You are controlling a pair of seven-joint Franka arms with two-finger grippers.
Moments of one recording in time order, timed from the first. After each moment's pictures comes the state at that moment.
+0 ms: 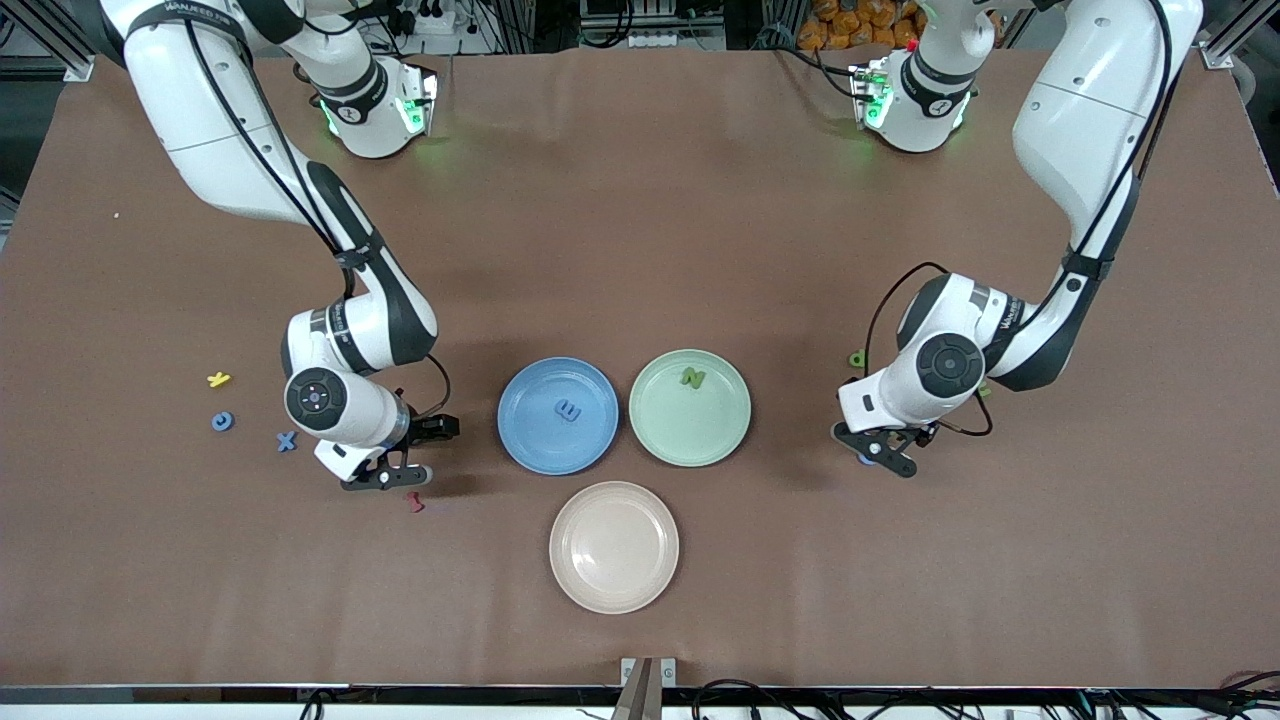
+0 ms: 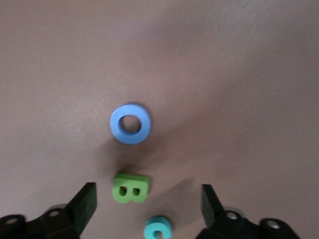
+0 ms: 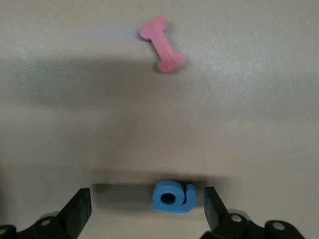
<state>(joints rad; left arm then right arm) 0.02 0.64 -0.33 -1.82 0.36 2.32 0.08 0.15 0.71 0.09 -1.72 -0.07 2.33 0.18</state>
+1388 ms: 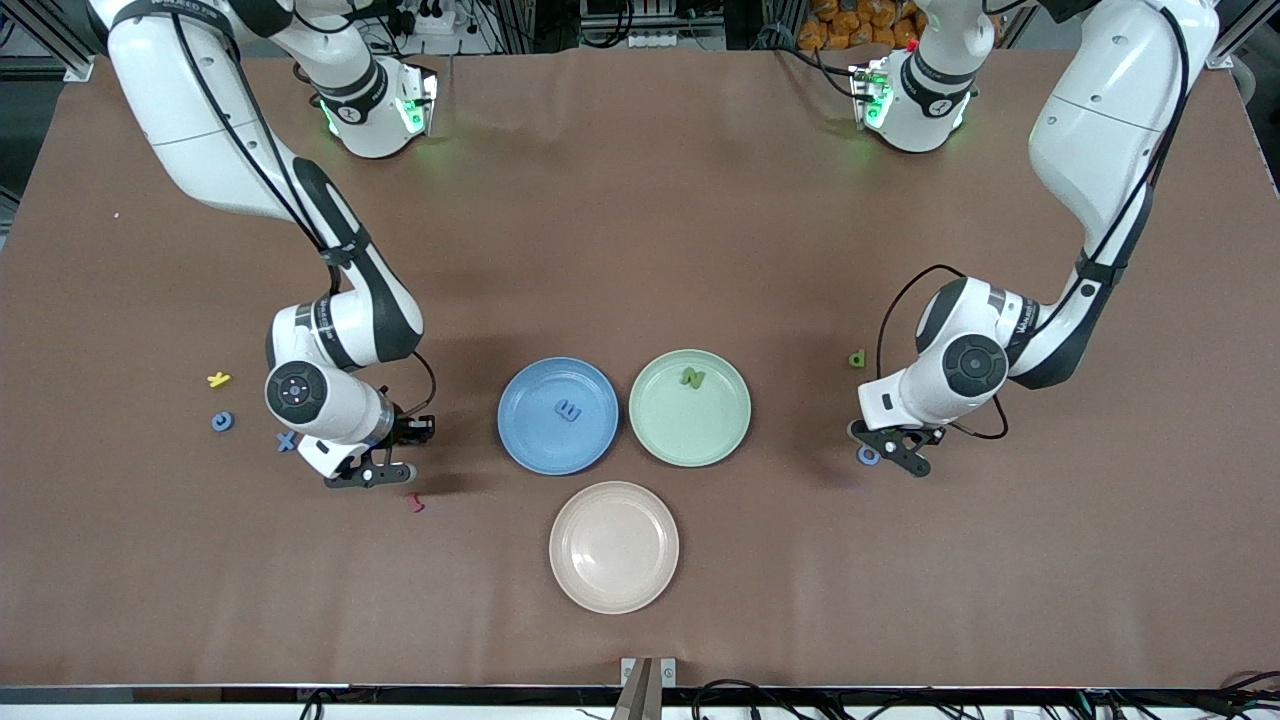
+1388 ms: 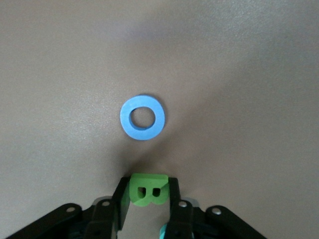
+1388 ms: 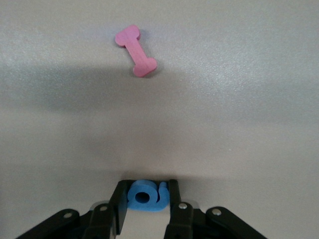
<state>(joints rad) 0.08 0.65 -0.34 -1.86 0.36 2.40 0.15 0.13 0.68 0.09 -1.76 -0.07 2.36 0.16</state>
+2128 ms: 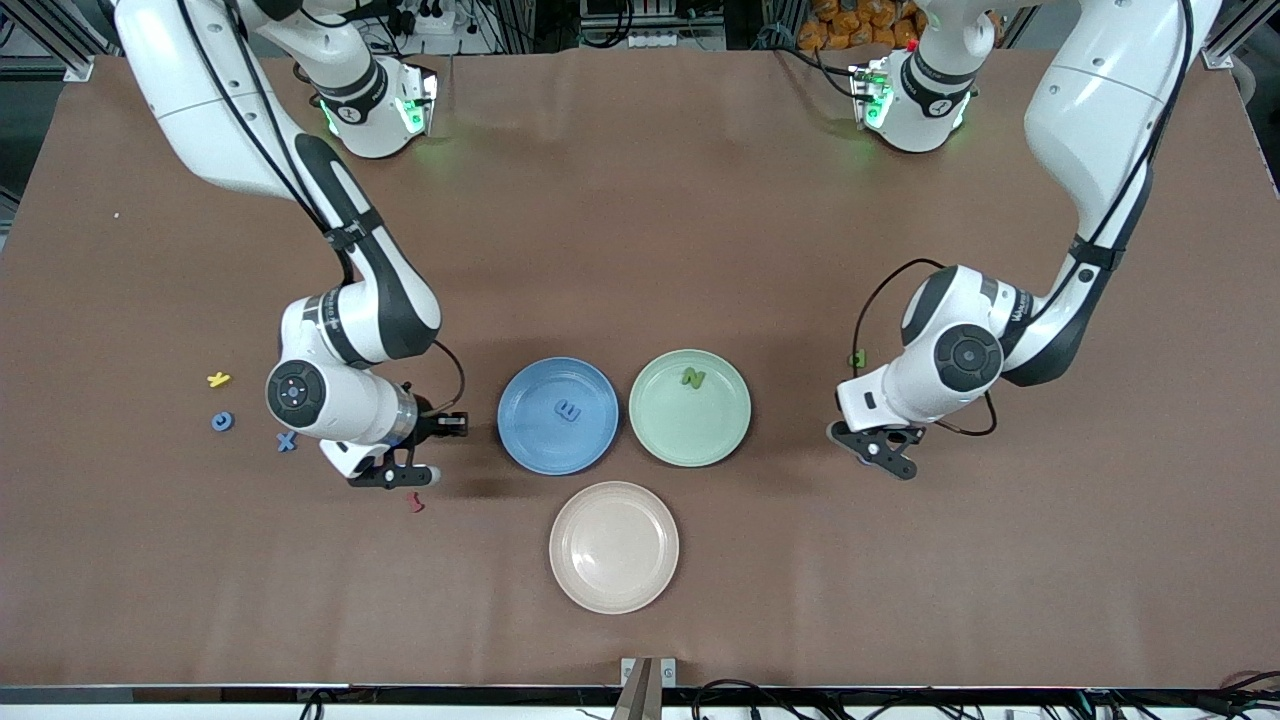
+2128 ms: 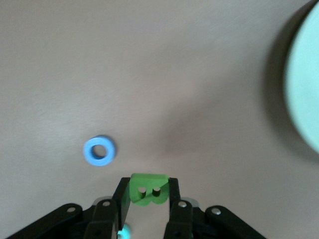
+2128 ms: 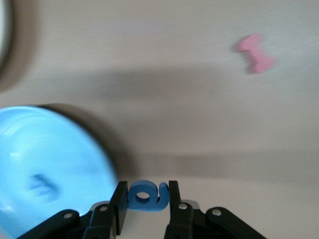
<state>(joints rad) 0.07 0.61 -0.44 -1.77 0.28 2.28 0.07 0.20 0.65 0.12 -1.65 0.19 2.23 0.20</state>
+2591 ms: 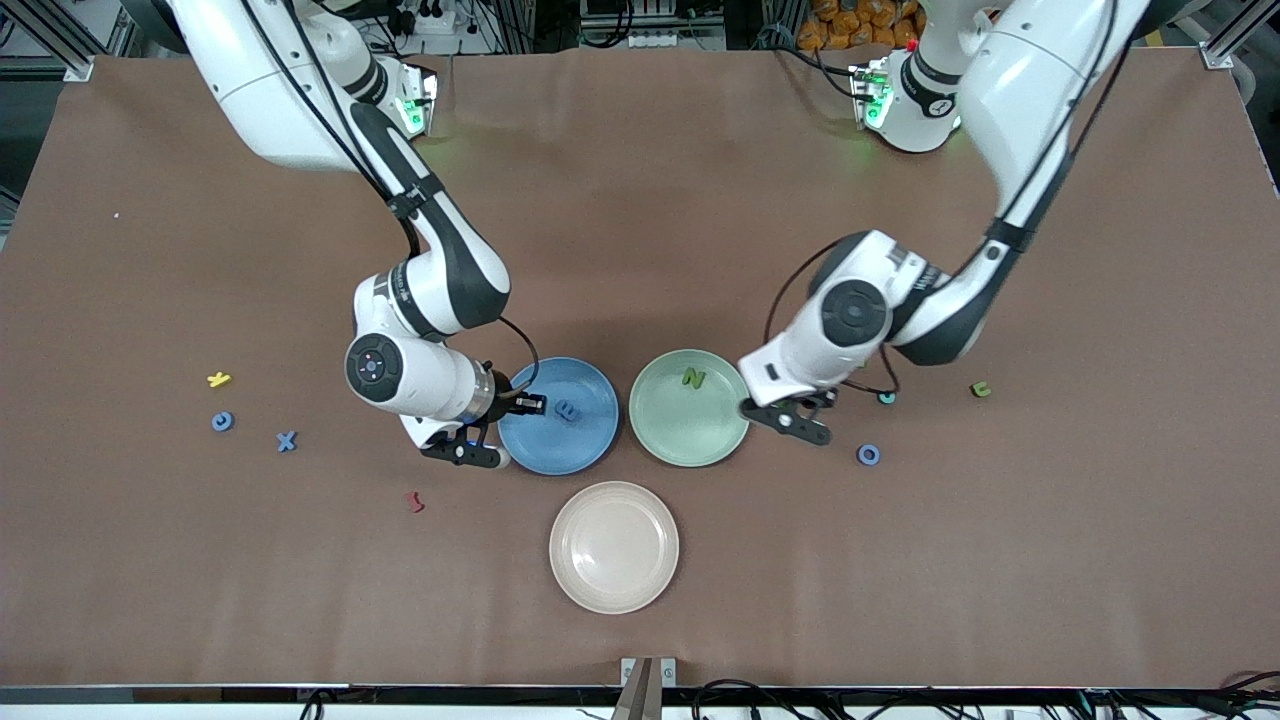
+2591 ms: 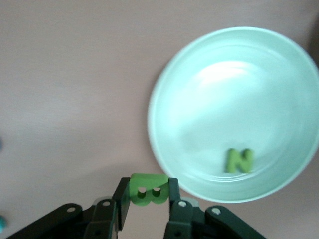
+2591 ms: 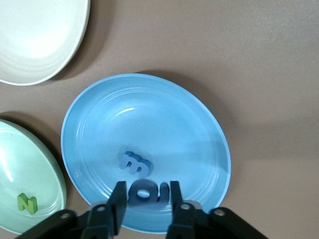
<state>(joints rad) -0.12 0.62 -0.49 -1.71 0.27 2.25 -0.32 0.34 0.65 0.12 -1.61 0.29 2.22 0.44</state>
